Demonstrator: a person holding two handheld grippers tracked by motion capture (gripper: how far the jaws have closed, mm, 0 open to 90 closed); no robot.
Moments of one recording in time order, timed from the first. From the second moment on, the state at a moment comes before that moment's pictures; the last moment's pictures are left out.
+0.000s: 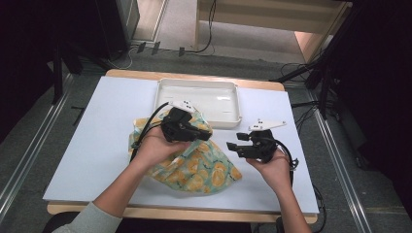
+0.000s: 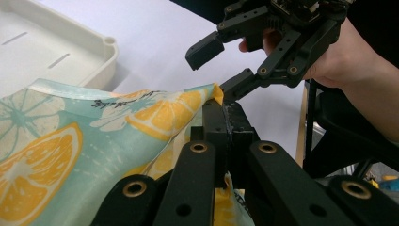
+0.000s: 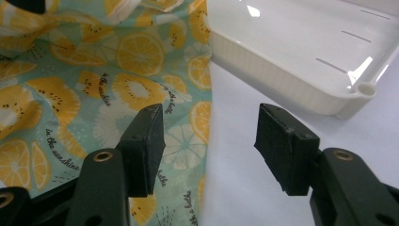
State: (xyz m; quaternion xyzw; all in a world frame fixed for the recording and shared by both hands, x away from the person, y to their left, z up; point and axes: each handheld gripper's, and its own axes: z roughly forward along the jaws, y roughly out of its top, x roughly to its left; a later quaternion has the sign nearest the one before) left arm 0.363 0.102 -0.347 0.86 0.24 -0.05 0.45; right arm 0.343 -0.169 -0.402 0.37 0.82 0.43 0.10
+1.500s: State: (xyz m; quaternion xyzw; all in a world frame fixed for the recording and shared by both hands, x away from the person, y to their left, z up) left arm 0.359 0.050 -0.383 0.89 0.22 -0.09 0.39; right arm 0.339 -0.202 -0.404 0.41 0.80 0.43 0.12
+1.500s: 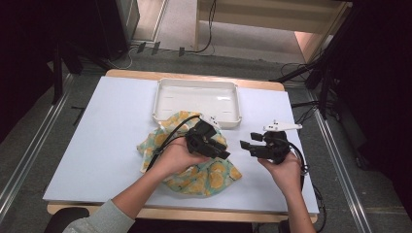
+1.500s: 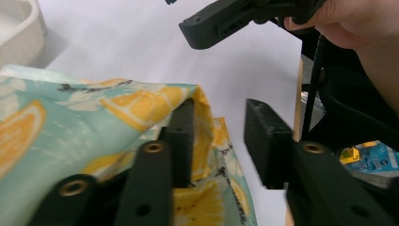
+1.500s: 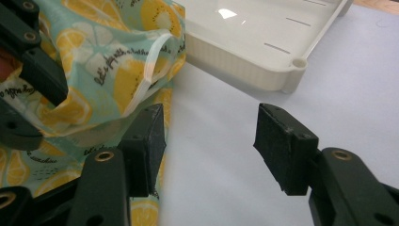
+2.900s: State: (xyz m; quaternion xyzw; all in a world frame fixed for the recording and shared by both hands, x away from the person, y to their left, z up) left arm 0.341 0.152 -0.312 0.87 0.27 -0.02 0.41; right arm 0.330 -0.174 -0.386 0.38 0.80 0.45 0.09
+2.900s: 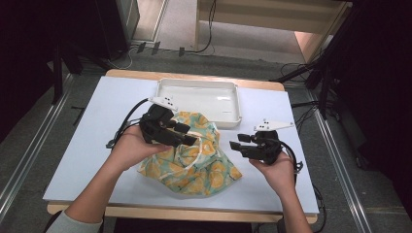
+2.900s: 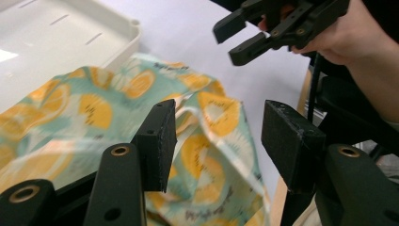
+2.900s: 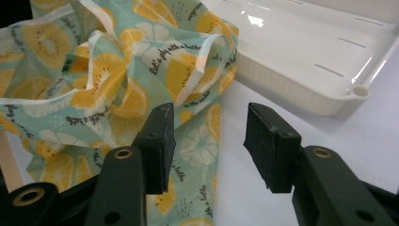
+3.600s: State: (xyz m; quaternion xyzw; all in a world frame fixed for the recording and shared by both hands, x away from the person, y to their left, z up) left arm 0.323 0.228 -0.320 0.84 0.34 0.01 0.42; right arm 0.338 -0.144 -0.370 0.34 0.82 0.45 0.08
